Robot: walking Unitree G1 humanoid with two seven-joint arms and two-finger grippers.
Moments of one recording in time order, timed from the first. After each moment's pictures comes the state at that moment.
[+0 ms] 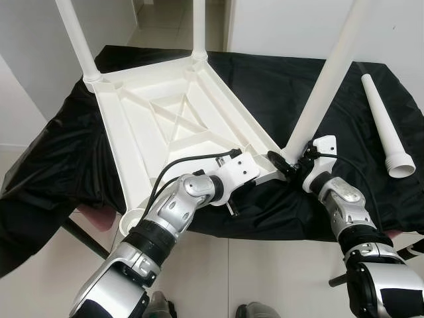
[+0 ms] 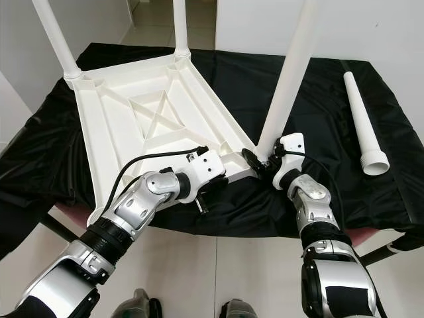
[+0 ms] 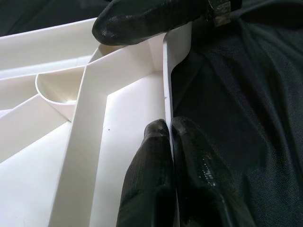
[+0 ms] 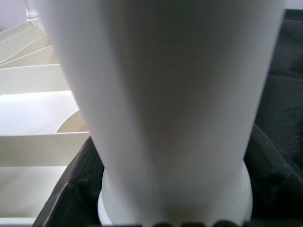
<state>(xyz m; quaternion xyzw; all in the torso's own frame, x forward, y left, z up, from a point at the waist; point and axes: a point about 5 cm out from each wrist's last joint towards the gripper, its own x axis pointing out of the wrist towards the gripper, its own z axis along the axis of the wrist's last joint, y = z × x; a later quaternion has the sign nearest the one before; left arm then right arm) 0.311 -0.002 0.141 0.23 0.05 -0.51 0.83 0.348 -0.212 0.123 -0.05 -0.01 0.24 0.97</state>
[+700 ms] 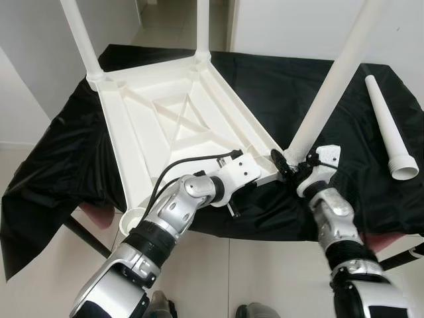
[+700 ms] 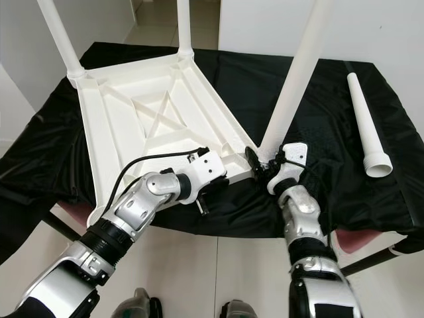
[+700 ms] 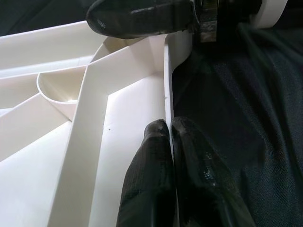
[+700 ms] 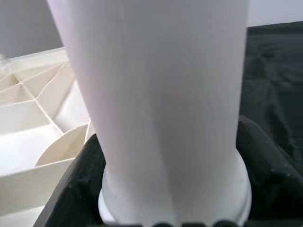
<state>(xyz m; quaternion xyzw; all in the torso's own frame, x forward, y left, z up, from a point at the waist) 0.309 -0.002 0.141 0.23 0.05 -0.51 0.83 0.333 -0.198 0.111 0.03 -0.06 0.10 0.99</state>
